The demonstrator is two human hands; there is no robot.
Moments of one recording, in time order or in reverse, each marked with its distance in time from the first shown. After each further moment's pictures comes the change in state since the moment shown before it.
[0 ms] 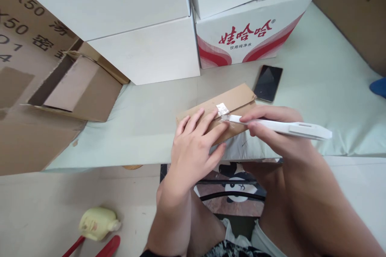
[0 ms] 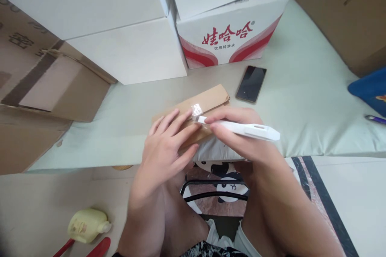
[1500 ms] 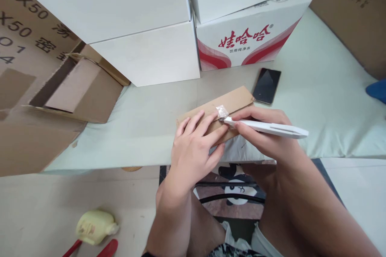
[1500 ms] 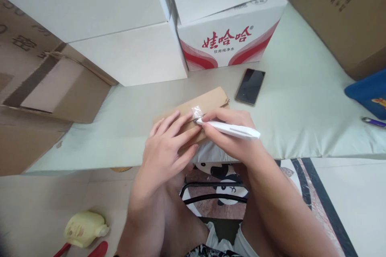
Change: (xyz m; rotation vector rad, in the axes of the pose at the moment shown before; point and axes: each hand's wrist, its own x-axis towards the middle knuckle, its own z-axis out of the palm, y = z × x) left_hand 0.000 -0.001 0.002 -0.007 0.016 -0.003; right_hand 0.003 -0.003 0.013 -0.235 0.024 0.026
